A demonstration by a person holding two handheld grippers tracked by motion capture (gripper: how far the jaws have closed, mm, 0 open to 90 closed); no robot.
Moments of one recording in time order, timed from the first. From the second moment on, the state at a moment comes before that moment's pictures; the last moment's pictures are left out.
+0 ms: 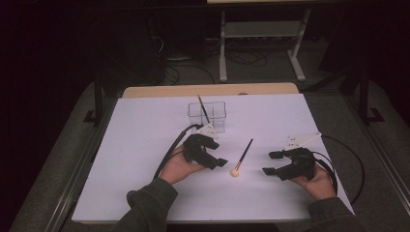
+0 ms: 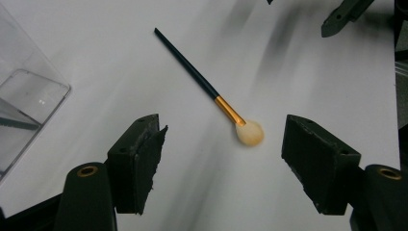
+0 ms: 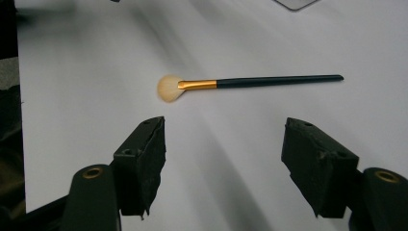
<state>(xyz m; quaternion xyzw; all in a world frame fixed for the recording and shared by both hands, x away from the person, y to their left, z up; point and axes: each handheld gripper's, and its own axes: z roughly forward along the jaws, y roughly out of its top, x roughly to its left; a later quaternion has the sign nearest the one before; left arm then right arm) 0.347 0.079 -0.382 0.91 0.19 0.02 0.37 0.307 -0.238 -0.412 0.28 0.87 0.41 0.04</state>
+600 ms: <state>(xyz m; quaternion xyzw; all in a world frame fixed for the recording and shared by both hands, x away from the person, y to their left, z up) 0.358 0.041 -0.391 0.91 0.19 0.01 0.36 0.304 -0.241 -0.416 0.28 0.87 0.41 0.05</state>
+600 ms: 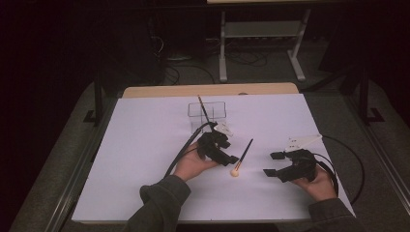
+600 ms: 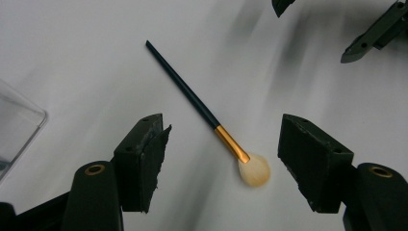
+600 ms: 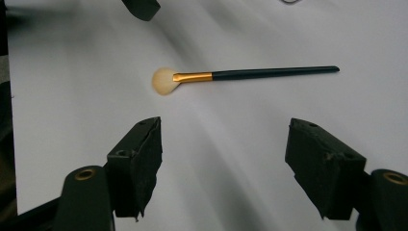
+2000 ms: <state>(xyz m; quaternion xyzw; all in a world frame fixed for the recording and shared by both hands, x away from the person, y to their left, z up) 0.366 0.004 -0.430 0.93 0.21 -0.01 0.30 0.301 -0.241 -0.418 0.28 0.87 0.41 0.05</state>
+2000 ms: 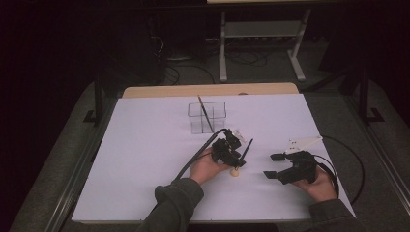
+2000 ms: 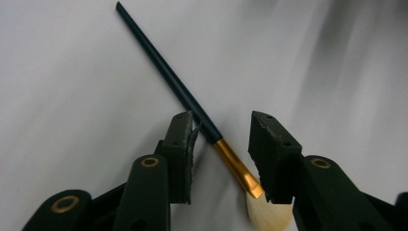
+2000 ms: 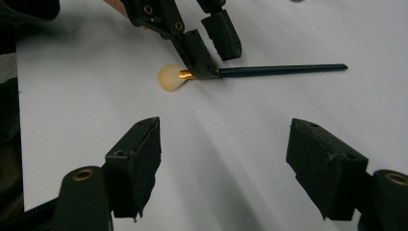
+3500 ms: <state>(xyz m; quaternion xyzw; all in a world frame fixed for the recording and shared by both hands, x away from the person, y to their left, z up) 0.353 0.033 -0.415 0.95 0.15 0.01 0.28 0.313 -0.205 -0.397 0.23 0.89 0.38 0.04</state>
